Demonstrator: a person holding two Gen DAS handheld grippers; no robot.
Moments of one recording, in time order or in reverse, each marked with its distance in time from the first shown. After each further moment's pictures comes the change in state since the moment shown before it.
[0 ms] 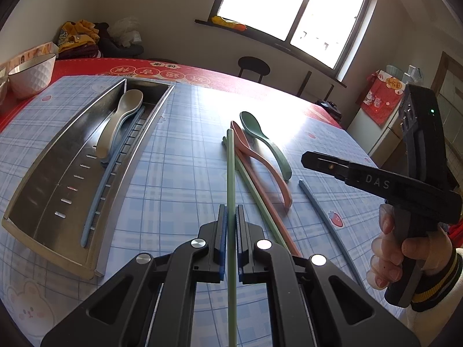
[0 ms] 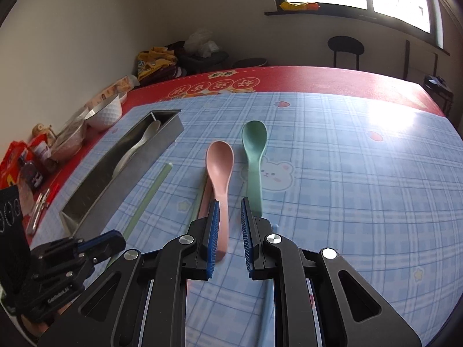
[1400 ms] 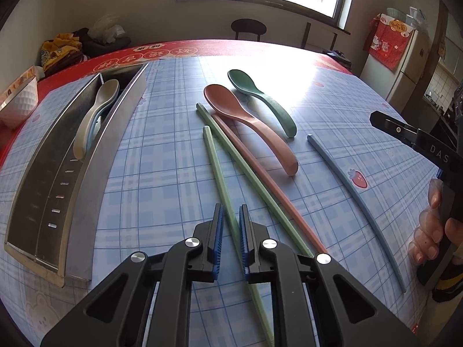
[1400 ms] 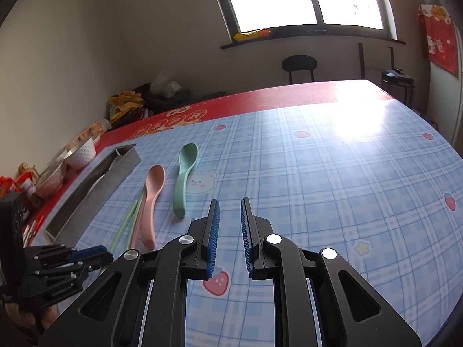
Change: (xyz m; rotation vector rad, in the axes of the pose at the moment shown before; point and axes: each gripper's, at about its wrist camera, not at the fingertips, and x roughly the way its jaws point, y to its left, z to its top) left arm 0.041 -0.032 -0.006 0.171 0.181 0.129; right arm -0.061 -0.071 -0.046 0.120 -0.236 -0.105
